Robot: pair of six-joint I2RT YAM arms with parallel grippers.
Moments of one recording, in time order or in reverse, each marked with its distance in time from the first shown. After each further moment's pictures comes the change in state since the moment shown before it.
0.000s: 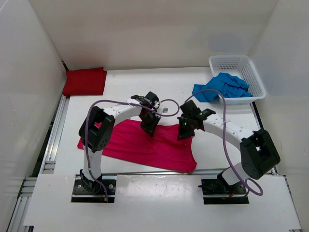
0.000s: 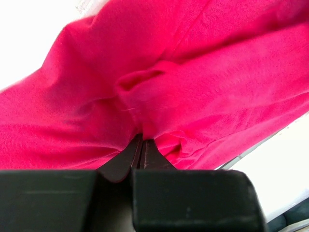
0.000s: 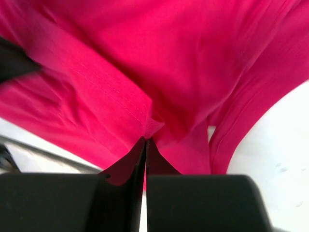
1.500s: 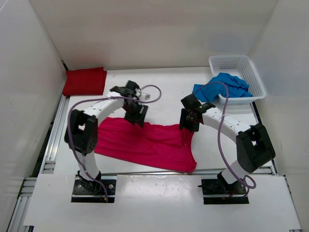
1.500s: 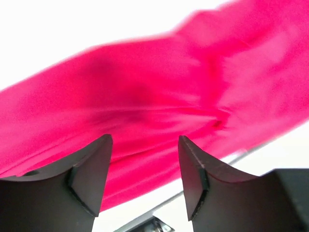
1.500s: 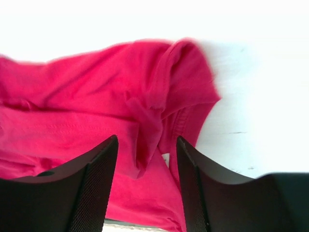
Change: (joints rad) left arm 0.181 -0.128 -0.010 -0.082 -0.018 0.001; right arm -0.039 0.076 0.075 -0.045 0.246 0.071
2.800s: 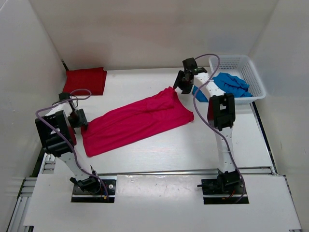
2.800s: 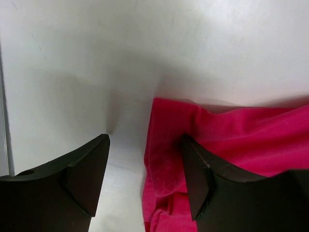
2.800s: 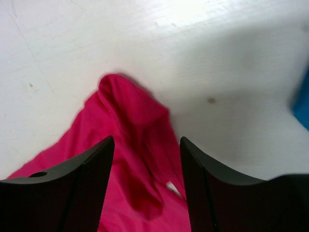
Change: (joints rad) left arm 0.848 -0.047 -0.275 0.257 -0.386 -0.008; right arm -0.251 0.885 1.159 -0.063 -0.163 -0.027
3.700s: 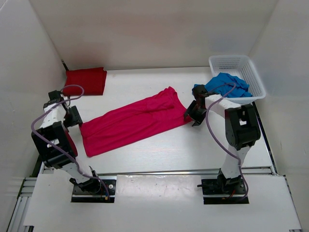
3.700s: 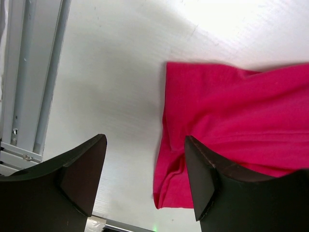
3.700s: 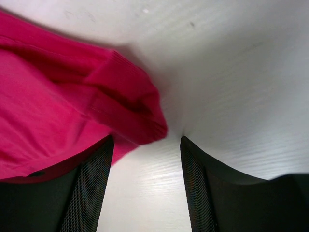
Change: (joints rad) left arm 0.059 -0.180 -0.004 -0.093 0.013 0.008; right arm -0.014 -0.570 -0.971 0.075 0.035 0.257
